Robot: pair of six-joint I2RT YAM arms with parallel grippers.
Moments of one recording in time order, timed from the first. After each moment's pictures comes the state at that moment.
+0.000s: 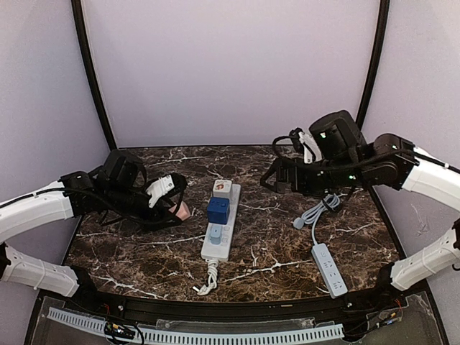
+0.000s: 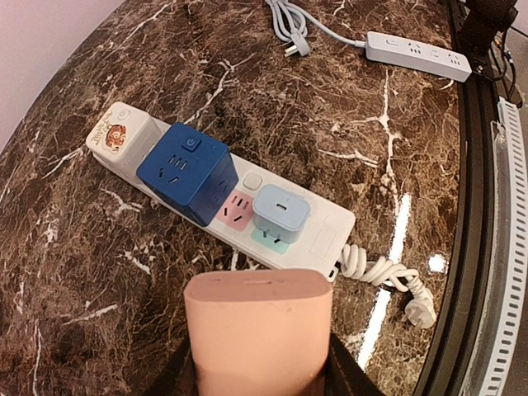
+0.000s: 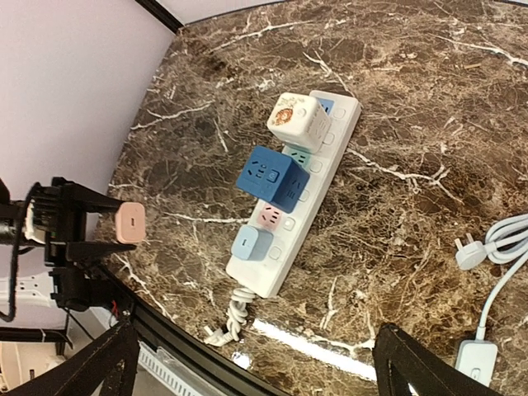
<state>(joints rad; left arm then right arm) -0.74 1.11 0.88 -0.56 0.27 0.34 1.03 1.26 1.34 -0.80 0.12 0.79</state>
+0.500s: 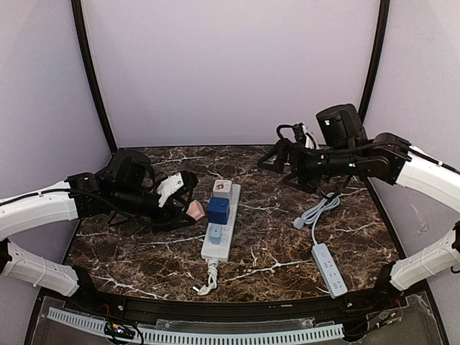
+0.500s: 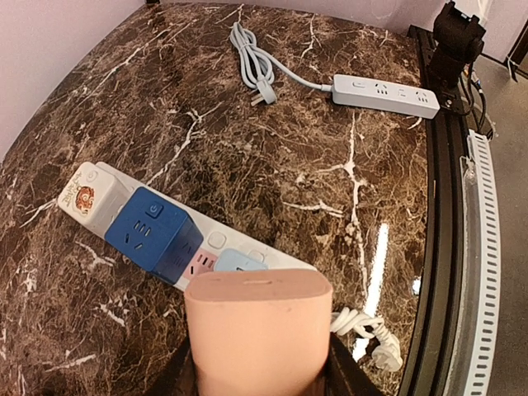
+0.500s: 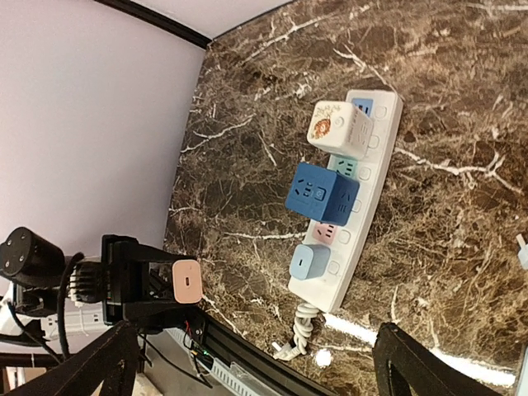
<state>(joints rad) -0.82 1.15 0.90 -0.45 0.30 0.26 0.90 1.24 1.28 -0.61 -0.10 0.93</state>
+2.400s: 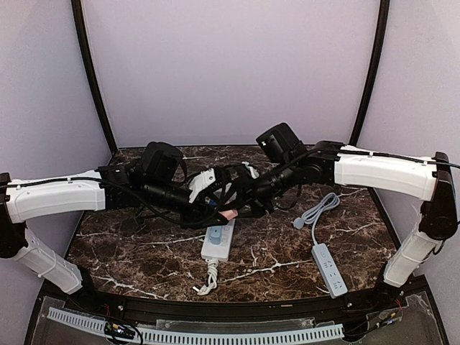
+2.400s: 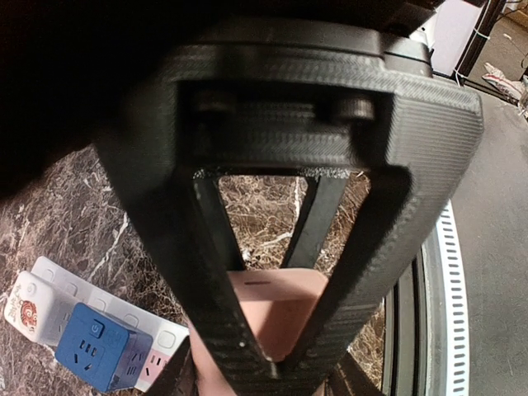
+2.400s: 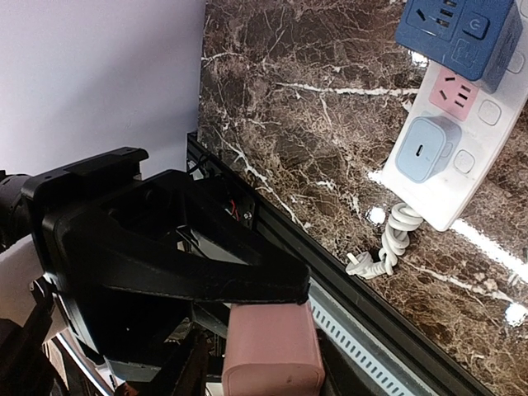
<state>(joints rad) -0.92 1.39 1.07 -0.31 0.43 0.25 0.95 1.63 1.38 -0.51 -0.62 1.02</state>
